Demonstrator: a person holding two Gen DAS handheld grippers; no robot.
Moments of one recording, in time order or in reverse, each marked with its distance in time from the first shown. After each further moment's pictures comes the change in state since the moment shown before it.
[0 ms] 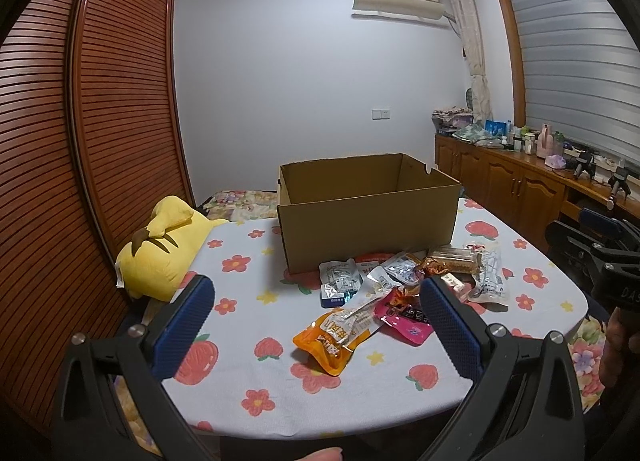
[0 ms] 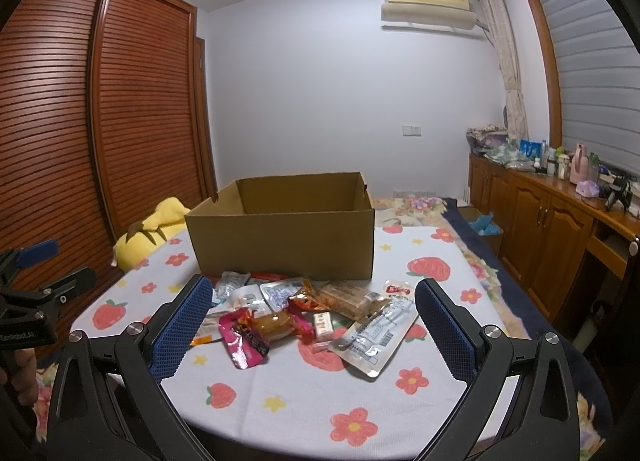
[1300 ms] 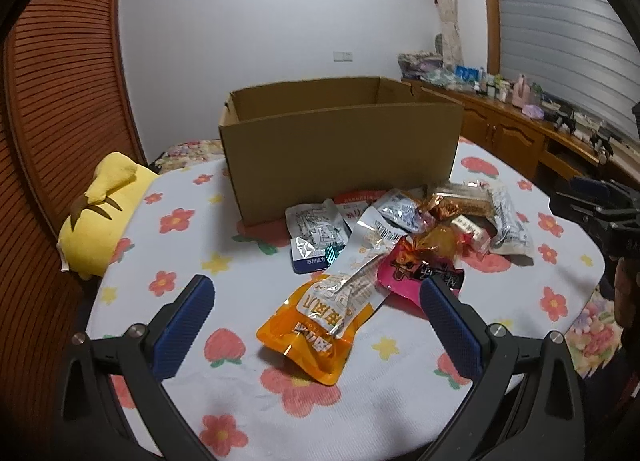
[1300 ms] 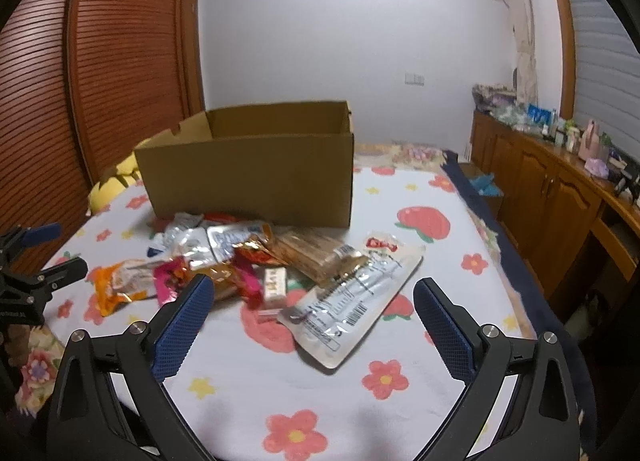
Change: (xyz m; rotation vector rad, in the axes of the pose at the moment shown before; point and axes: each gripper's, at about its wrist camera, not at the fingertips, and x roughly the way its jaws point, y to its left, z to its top) left arm 0.115 0.004 -0.033 0.059 0.221 -0.167; right arm 0.080 -0.040 -0.024 -0.032 0.220 -0.006
